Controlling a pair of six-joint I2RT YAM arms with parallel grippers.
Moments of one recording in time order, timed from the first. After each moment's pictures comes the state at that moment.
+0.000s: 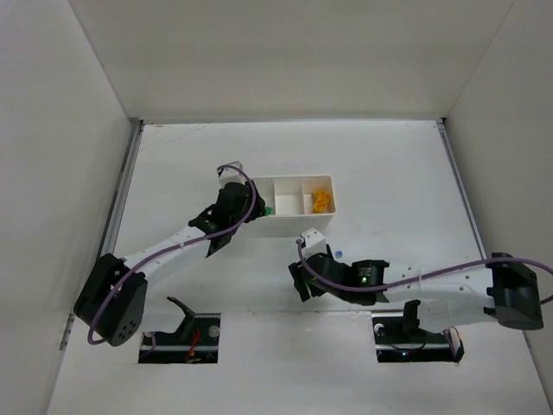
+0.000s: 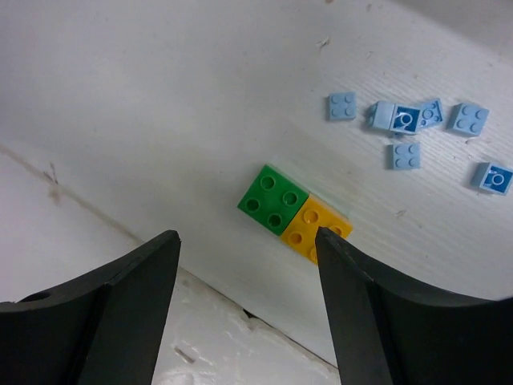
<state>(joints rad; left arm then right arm) -0.62 1.29 0.70 0.05 -0.29 -0.65 1.30 1.20 0.70 -0.35 0.44 0.65</state>
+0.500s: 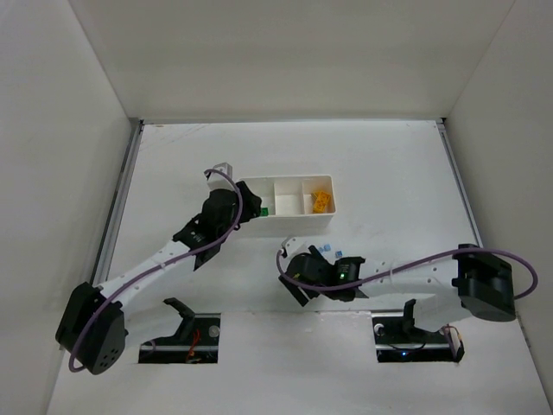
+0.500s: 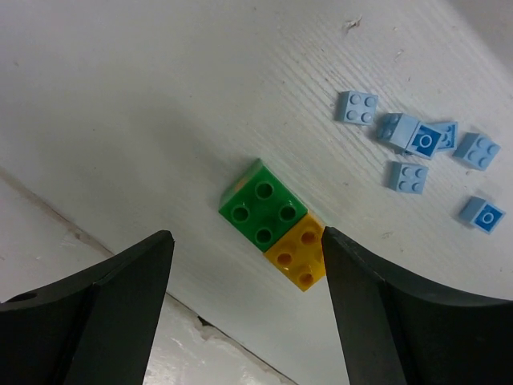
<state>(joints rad) -0.62 1.11 0.64 0.06 -0.28 -0.66 1.30 1.40 0.78 -0.40 0.39 0.42</state>
